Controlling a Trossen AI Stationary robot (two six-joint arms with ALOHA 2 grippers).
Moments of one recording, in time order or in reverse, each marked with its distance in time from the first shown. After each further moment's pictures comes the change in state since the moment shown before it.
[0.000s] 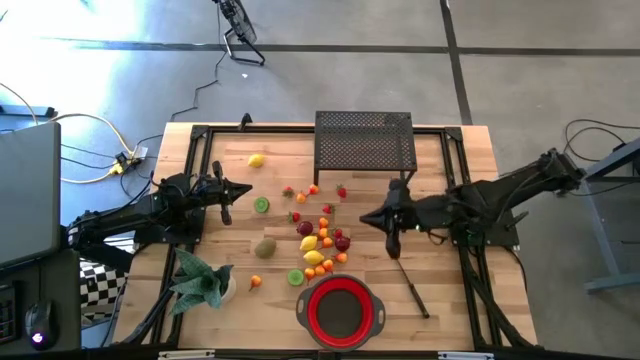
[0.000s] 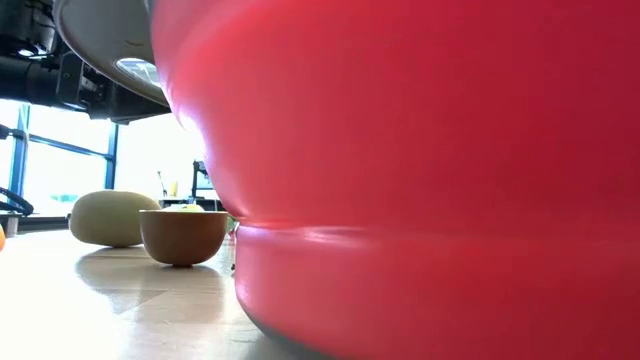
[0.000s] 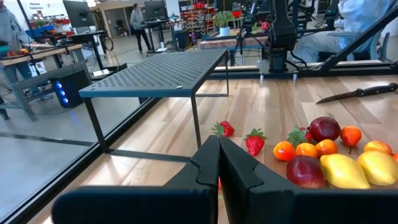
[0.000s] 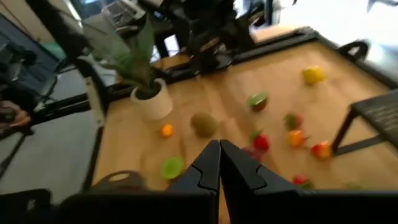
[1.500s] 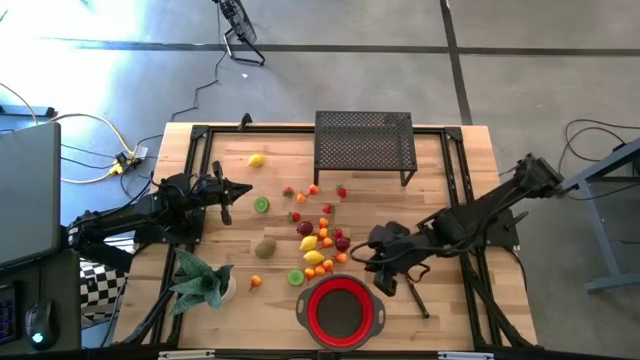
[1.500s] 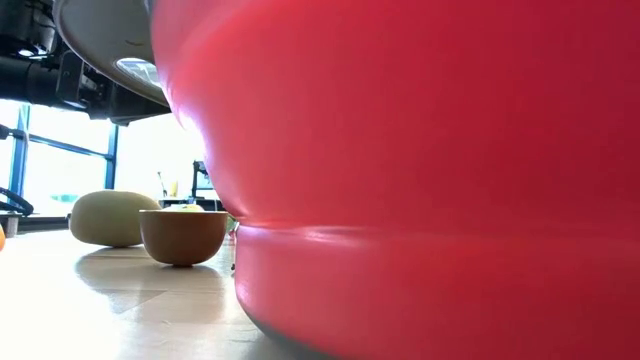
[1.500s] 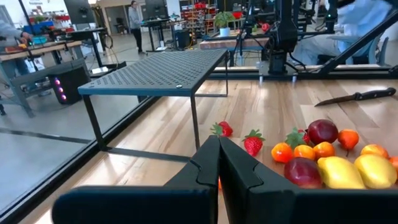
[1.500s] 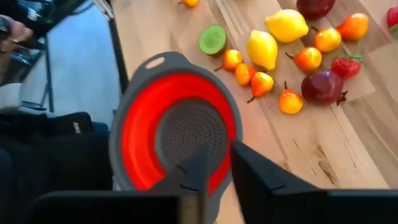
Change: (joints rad) left arm 0.000 0.000 0.000 0.000 0.000 -0.027; right arm 0.129 0.270 0.199 -0.366 -0.246 0.449
